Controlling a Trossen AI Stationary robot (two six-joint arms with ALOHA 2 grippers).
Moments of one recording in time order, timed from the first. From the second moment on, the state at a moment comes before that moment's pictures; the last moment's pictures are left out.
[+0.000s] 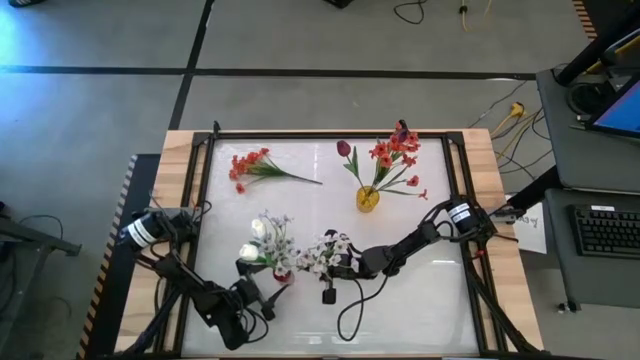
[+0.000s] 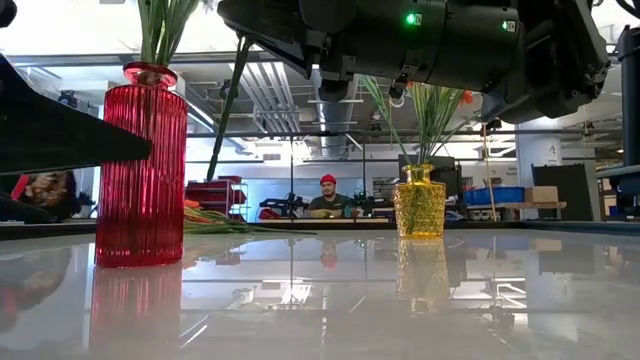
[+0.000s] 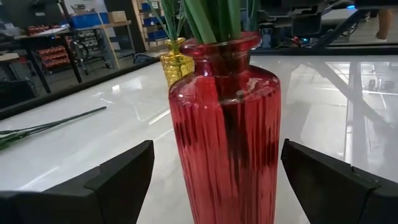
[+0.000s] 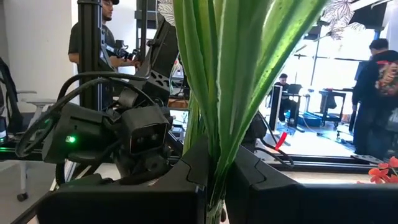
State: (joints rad) left arm -0.95 1.94 0.79 -0.01 -1.43 -1.10; right arm 0.37 2.16 1.02 1.39 0.36 -0.17
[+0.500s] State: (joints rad) left arm -0.90 1.94 0.79 0.02 -1.43 -1.05; right arm 0.32 2.16 1.06 1.35 0.28 -0.13
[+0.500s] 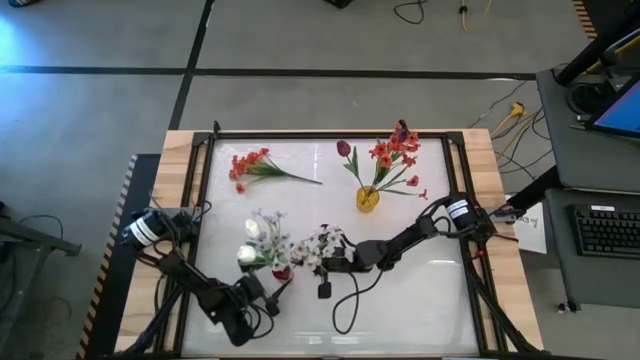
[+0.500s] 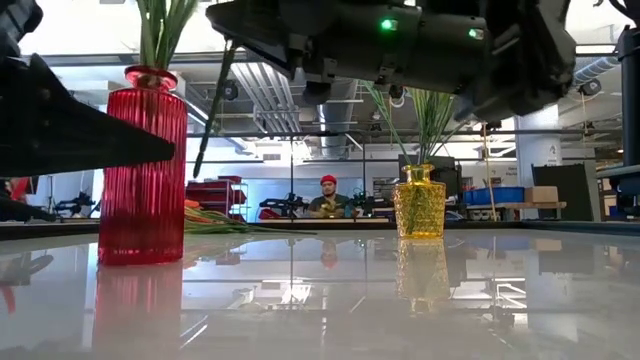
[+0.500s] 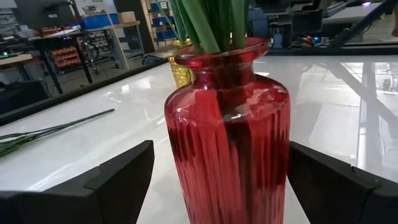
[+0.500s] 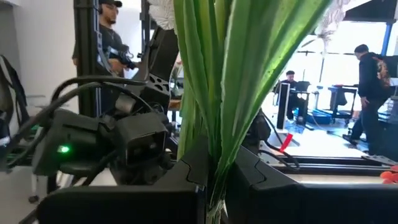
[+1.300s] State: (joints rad) left arm -0.87 1.94 0.78 0.06 -1.45 -1.05; right arm 0.32 2.16 1.13 1.19 0.28 -0.15
